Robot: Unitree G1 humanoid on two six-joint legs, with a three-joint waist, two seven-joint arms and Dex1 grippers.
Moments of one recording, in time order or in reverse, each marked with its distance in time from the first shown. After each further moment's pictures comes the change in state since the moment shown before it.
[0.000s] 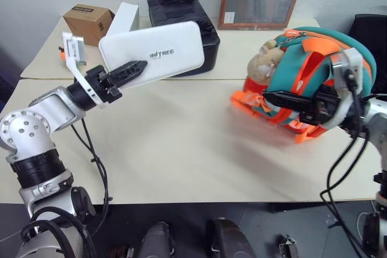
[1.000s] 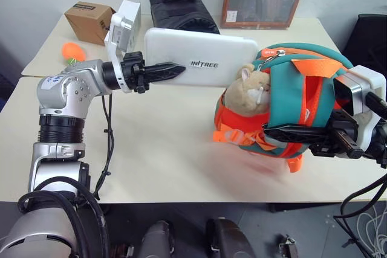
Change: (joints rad) left arm -0.259 0.060 -0.504 0.391 0.330 -0.451 -0.675; right arm 0.161 -0.091 -0.043 -0.158 0.276 0.056 -0.019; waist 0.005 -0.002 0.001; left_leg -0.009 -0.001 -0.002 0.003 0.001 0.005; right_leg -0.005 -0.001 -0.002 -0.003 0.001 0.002
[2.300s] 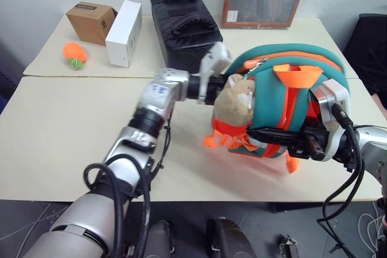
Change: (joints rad) left arm -0.093 -0.370 -0.122 0.177 0.368 -0.299 0.020; right arm 0.078 0.099 0.094 -0.037 -0.118 -0.104 -0.086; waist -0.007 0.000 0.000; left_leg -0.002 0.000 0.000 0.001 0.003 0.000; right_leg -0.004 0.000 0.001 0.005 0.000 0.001
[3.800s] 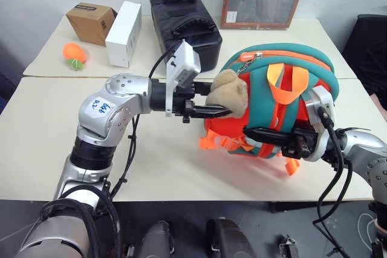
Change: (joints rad) left arm 0.235 0.252 -0.014 -0.696 -0.244 0.304 0.208; right arm -0.006 0.041 0.037 0.031 -0.057 -0.014 -0.057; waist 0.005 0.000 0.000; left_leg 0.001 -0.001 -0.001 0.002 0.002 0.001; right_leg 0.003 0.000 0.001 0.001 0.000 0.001
